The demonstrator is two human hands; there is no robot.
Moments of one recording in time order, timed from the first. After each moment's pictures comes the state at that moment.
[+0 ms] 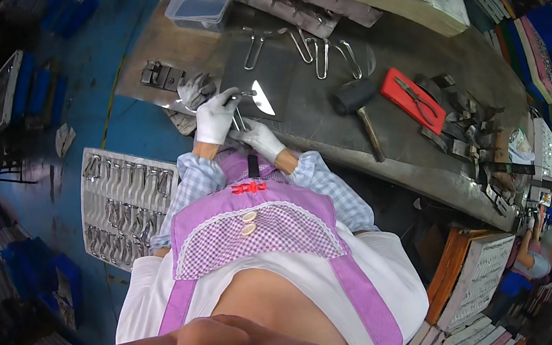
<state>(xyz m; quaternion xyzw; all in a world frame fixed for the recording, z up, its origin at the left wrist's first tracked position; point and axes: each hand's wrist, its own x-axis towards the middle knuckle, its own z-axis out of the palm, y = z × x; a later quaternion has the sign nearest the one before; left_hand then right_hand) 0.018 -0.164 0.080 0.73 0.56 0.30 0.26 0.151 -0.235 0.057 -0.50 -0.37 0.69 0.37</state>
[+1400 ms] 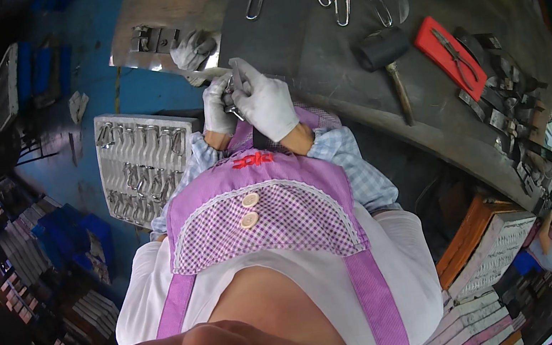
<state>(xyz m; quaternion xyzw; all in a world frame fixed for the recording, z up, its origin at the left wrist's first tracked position) 0.017 -0.196 0.039 0.31 0.48 0.47 0.67 0.158 -0.224 0.119 -0.62 -0.50 0.45 0.40</state>
